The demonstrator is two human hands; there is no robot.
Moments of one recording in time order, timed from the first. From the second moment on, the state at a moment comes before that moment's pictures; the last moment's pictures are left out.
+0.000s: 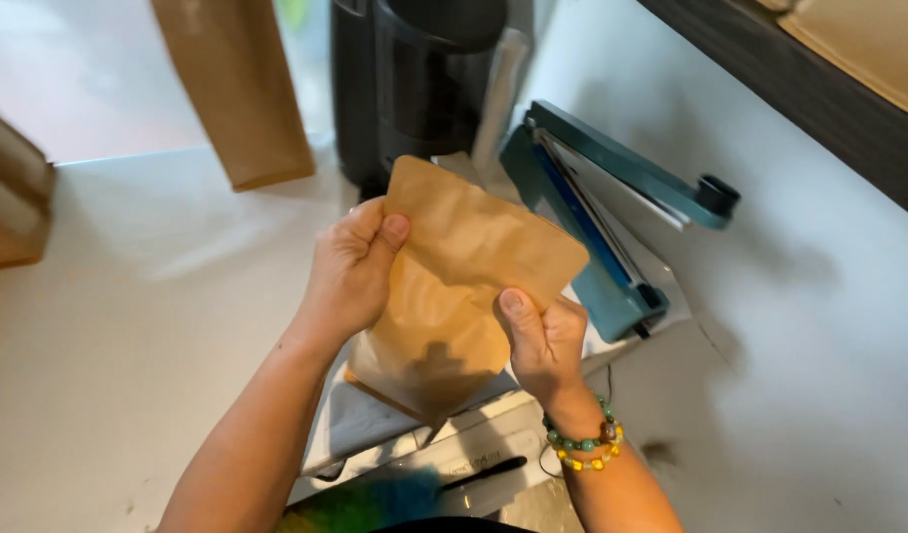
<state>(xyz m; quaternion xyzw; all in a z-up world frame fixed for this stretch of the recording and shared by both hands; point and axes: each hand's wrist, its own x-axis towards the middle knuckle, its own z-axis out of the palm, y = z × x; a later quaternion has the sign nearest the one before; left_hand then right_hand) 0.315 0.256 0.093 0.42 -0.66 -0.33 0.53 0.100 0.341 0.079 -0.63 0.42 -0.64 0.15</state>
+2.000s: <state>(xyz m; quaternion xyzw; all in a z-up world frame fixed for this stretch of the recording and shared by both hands) 0.002 0.015 0.018 0.46 -0.87 -0.20 0.04 -0.086 0.183 -0.140 -0.13 0.43 -0.76 0.46</state>
